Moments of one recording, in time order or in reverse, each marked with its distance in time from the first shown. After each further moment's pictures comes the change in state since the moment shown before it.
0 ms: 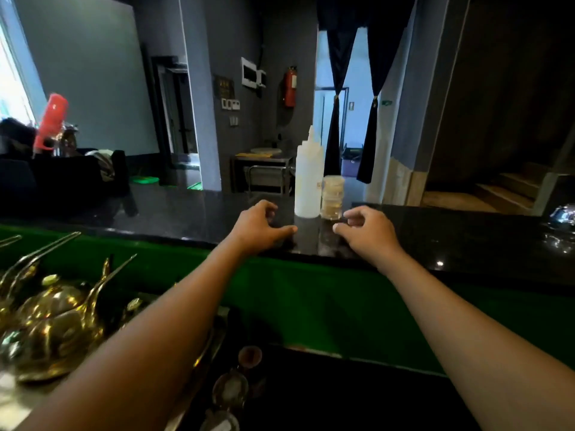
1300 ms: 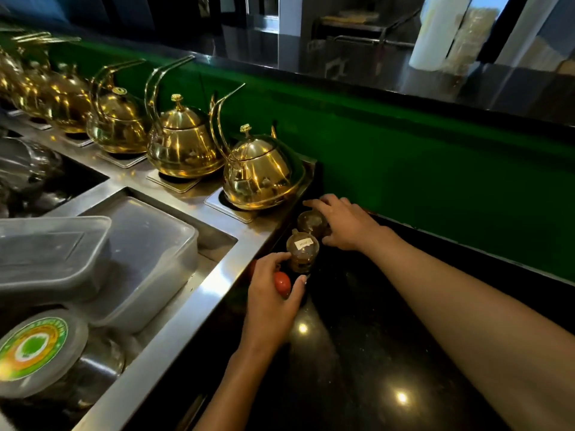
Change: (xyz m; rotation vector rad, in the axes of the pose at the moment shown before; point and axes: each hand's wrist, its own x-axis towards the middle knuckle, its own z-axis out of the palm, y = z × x) left_hand -0.364 -0.110 0.095 -0.220 0.339 -0.356; right_hand -0.183 0.038 0.169 -0.693 -0.830 -0.567
